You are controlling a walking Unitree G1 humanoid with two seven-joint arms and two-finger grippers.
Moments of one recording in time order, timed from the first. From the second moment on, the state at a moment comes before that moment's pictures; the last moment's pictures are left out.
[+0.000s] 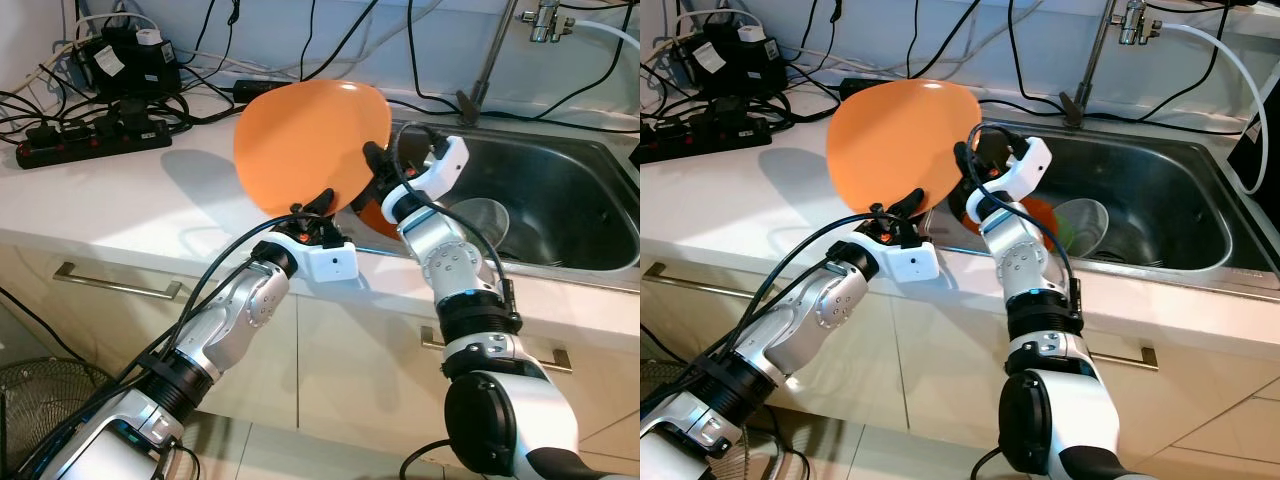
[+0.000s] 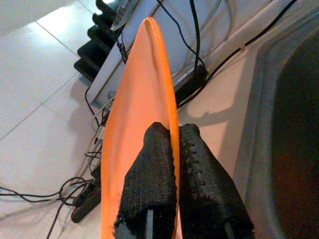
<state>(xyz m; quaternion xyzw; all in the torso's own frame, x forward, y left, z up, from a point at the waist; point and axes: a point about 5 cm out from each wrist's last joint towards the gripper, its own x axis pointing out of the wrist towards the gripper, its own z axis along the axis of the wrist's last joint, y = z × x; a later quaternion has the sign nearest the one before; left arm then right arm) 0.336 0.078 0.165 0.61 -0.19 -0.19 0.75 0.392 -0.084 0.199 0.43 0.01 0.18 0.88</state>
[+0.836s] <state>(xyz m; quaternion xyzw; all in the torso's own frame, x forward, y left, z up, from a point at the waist) 0.336 0.074 0.174 0.53 -0.20 -0.17 0.81 0.404 -0.181 0.206 0.50 -0.09 -0.07 0.86</state>
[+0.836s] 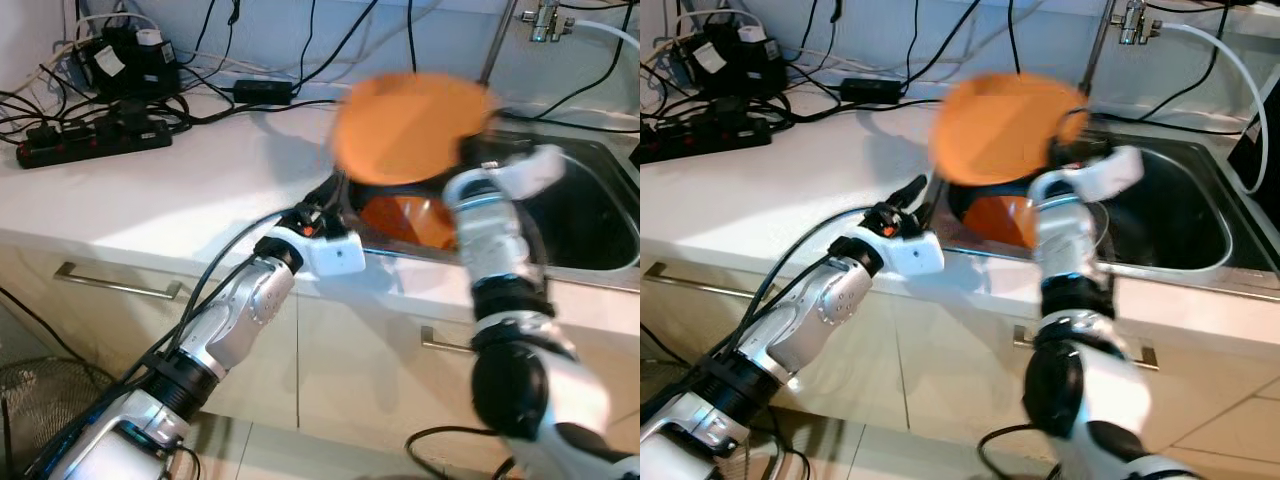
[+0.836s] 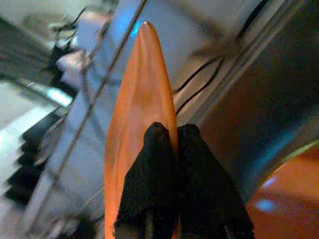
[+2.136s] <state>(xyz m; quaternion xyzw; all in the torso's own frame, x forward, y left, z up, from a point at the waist) 0.314 0.062 0.154 0.07 0.04 -0.28 0.96 0.399 -0.183 0.152 0.18 0.06 -0.12 0.97</state>
